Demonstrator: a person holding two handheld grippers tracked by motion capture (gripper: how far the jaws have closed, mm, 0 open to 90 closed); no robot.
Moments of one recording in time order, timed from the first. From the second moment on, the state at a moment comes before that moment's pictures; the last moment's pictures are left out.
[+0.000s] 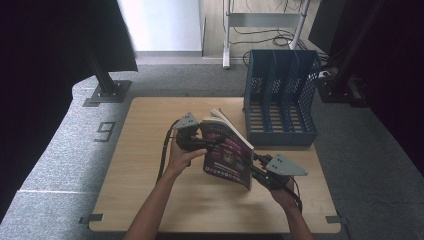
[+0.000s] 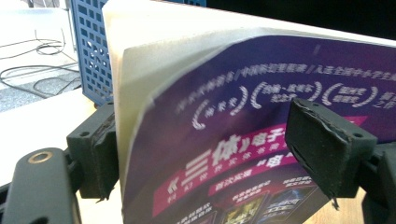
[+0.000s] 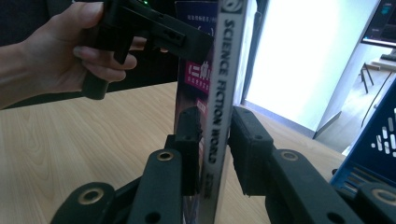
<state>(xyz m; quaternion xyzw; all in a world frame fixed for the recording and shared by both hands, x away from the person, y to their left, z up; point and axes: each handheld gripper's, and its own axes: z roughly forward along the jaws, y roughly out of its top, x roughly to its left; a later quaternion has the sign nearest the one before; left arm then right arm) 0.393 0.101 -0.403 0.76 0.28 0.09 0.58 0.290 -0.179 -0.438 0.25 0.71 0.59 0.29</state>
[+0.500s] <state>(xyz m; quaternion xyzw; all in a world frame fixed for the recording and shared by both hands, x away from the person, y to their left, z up) 0.392 0.100 -0.403 0.76 0.28 0.09 0.58 0.312 -0.168 -0.425 0.29 0.72 0.57 0.28</state>
